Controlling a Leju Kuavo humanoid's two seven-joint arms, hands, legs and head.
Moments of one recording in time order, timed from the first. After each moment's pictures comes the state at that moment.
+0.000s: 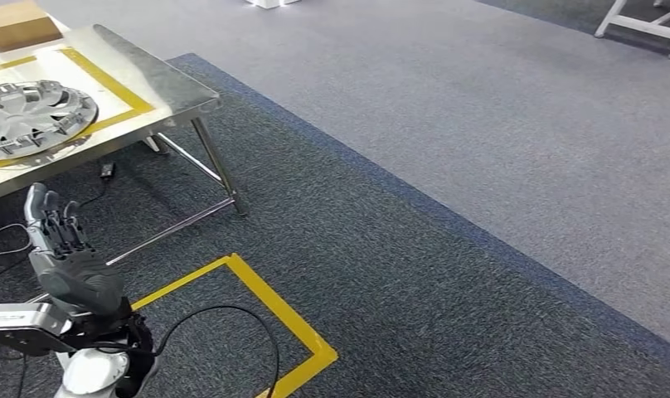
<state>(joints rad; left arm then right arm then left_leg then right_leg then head) 0.09 -0.10 -0.15 -1.83 -0.23 0.58 -0.49 -0.05 0.17 -1.16 -0.25 1.23 -0.08 -0.07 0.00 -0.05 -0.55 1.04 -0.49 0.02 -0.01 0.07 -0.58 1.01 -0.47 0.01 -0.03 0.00</state>
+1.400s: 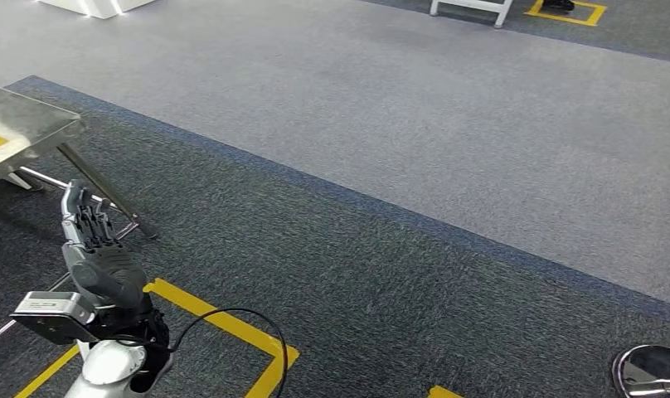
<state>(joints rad) 0.06 -0.08 -0.20 -1.77 -0.20 0.59 -0.49 -0.05 0.17 -1.19 -0.24 1.24 -0.08 -0.01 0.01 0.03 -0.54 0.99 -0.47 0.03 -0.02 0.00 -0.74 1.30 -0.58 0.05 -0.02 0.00</state>
